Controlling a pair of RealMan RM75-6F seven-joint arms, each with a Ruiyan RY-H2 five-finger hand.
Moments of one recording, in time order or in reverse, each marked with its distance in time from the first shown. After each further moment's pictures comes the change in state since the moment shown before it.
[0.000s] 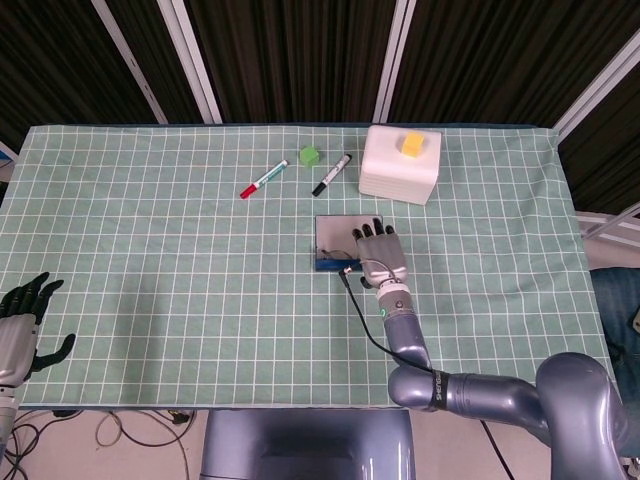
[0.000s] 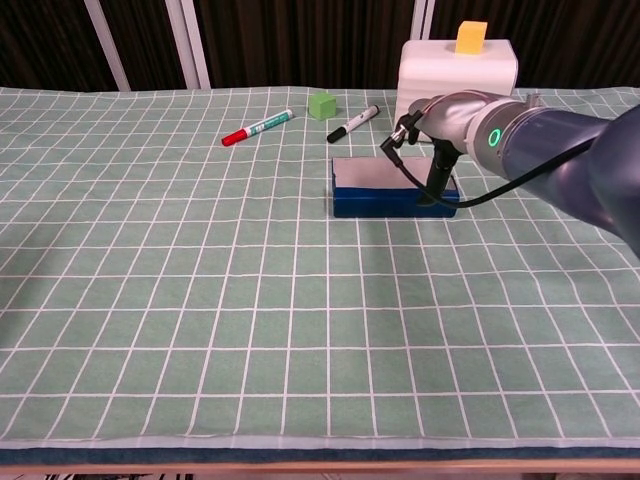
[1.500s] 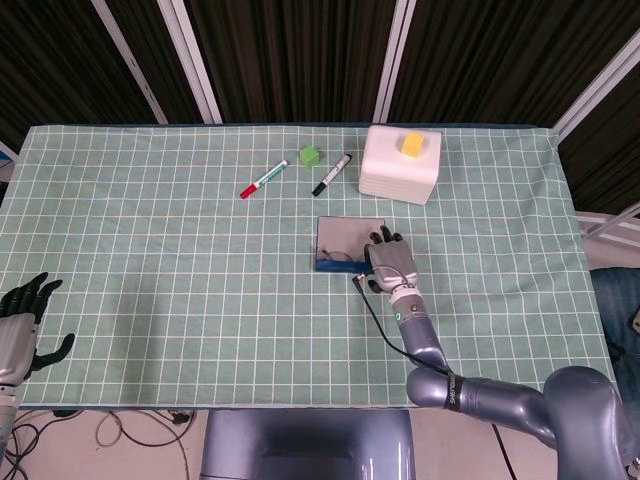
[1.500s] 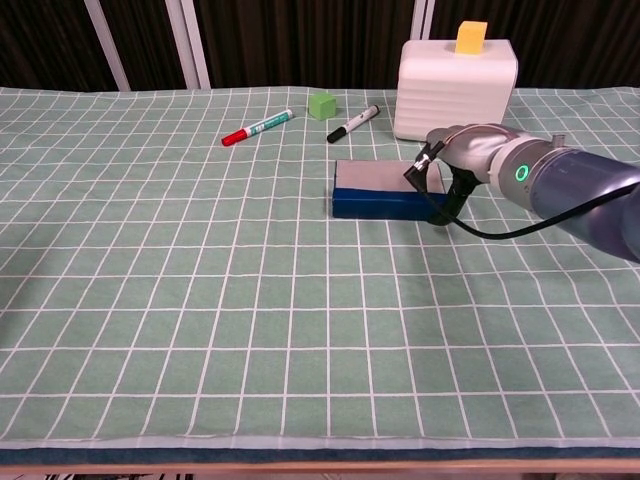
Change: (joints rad) left arm -0.003 -0.002 -0.006 -0.008 -0.027 -0.008 0.016; right arm -0.105 -0.020 -0.037 0.121 -0.177 -0.141 0.172
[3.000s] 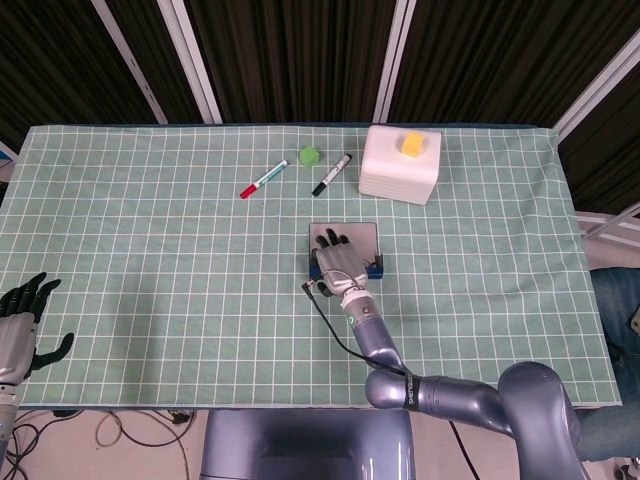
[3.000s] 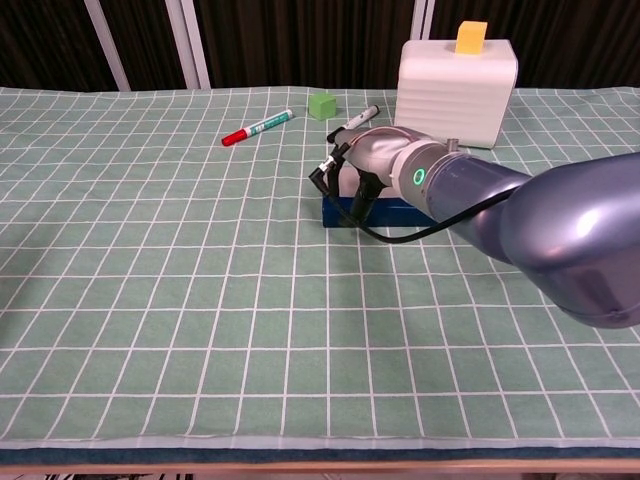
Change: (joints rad) left arm -0.001 -0.003 -0.006 -0.009 -0.024 0.000 0.014; right arm 0.116 -0.161 0.082 0.085 -0.018 -0.044 -0.006
